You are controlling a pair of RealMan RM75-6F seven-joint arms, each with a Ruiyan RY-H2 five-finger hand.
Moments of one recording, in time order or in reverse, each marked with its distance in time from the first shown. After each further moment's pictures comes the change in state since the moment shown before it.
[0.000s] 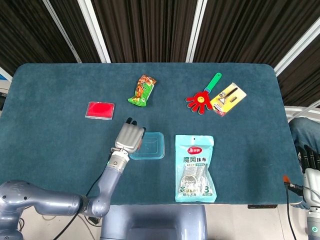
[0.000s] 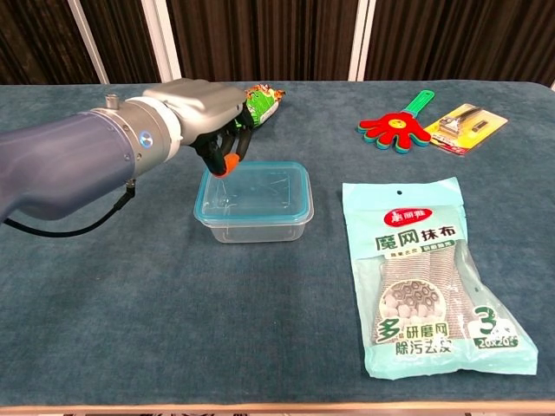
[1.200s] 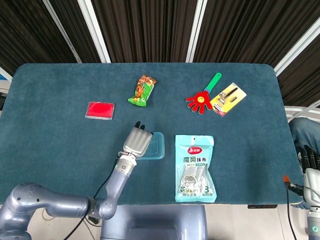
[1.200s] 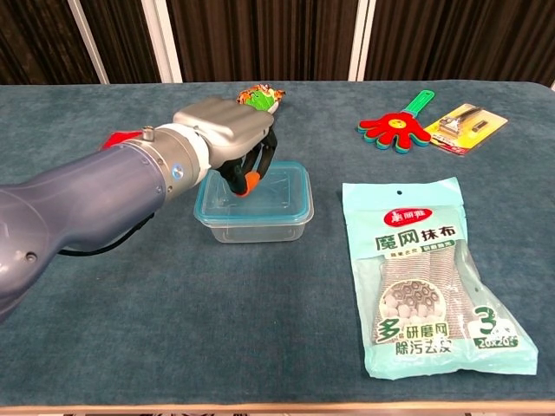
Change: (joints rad) left arm -0.006 -0.096 0.014 0.093 0.060 -0.025 0.052; right arm 0.001 0.006 0.001 -0.007 0.010 -0.007 0.002
